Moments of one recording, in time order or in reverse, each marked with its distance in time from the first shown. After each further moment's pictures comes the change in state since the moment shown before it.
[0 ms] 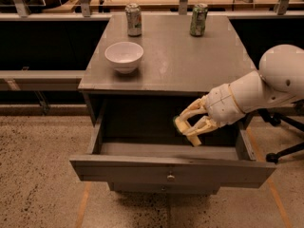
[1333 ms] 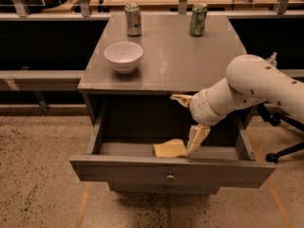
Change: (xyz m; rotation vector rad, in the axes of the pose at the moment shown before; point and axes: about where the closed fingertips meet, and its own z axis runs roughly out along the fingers) arm 0.042 -0.017 0.050 -0.004 0.206 -0.013
